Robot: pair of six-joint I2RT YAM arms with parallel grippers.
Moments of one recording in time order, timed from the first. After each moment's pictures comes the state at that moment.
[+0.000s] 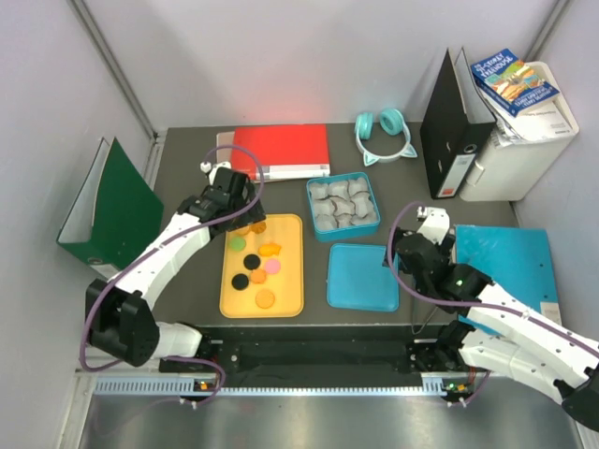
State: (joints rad) left arm -0.39 1.35 1.09 -0.65 -0.27 -0.63; right arm 0.80 0.79 0.61 -0.57 0.71 0.64
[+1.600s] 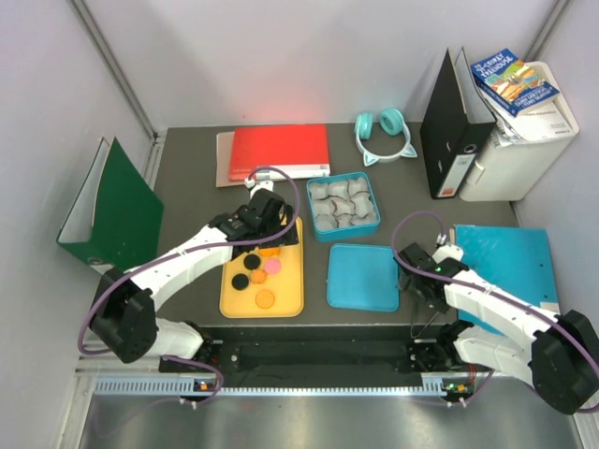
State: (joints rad) left arm -0.66 1.37 0.97 -0.50 -0.22 -0.65; right arm 0.59 1.02 0.47 -0.81 0.51 1.10
